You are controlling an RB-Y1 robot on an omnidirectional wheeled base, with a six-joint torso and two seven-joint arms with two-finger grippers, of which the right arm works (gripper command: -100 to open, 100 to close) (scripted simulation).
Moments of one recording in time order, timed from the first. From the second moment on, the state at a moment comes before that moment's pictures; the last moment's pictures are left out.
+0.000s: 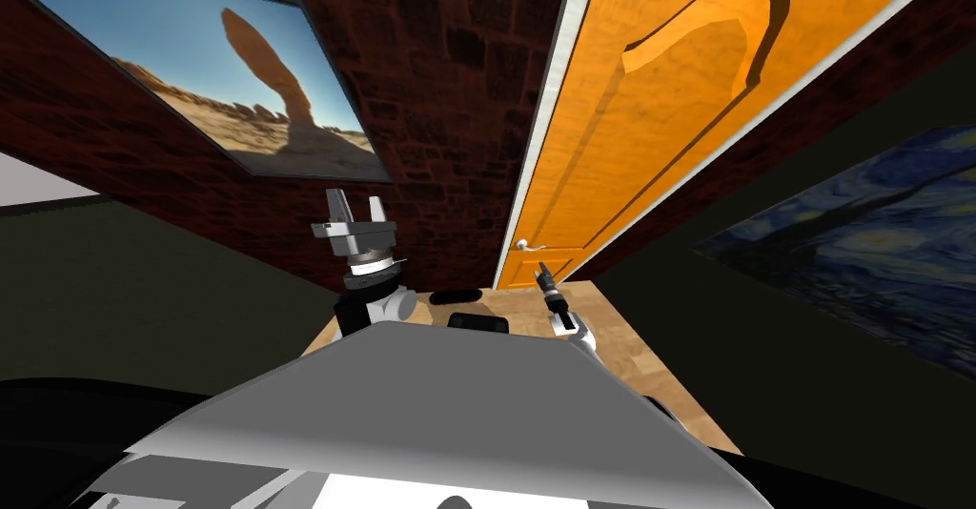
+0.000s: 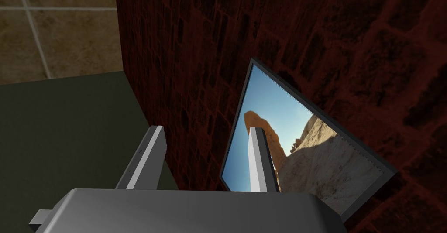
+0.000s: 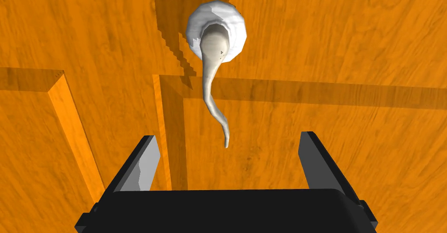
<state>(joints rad) 0.03 -0.36 0.00 -0.92 0.21 -0.77 -0.42</state>
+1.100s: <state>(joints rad) -0.02 -0.39 -0.11 -0.74 0.15 -0.82 -0.39</state>
